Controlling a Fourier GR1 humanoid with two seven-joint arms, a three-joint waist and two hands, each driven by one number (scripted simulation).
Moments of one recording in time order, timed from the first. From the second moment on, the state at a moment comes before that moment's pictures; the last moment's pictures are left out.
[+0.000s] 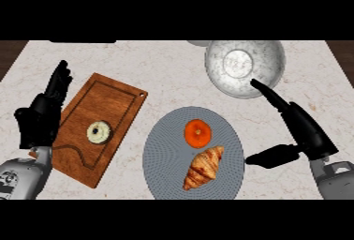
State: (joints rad) left arm -0.23 0.41 -0.12 -1.57 0.03 0.28 0.15; right arm -0.25 -0.53 0.33 -1.69 0.14 -0.02 0.20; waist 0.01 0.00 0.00
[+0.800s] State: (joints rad) left arm -0.23 0.37 -0.08 -1.58 -0.02 0.25 0.18; right arm -0.51 -0.30 0.51 -1.53 0.26 0.23 0.58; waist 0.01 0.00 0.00
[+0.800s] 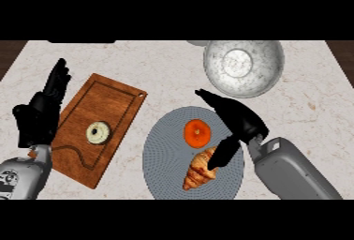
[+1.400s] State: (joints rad) left arm -0.23 0.31 -0.03 -1.58 -0.08 0.21 0.16; right arm -0.47 -0.16 0.47 -1.38 0.43 0.28 0.56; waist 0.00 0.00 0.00
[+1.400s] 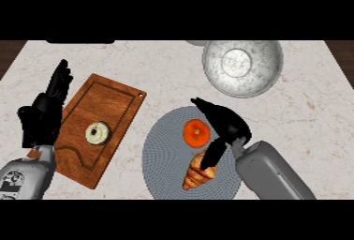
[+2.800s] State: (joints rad) left arm -0.25 0.24 0.04 -1.58 -0.14 0.12 0.17; right arm -0.50 -0.02 0.48 -1.08 0.79 0.05 0.20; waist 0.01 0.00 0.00
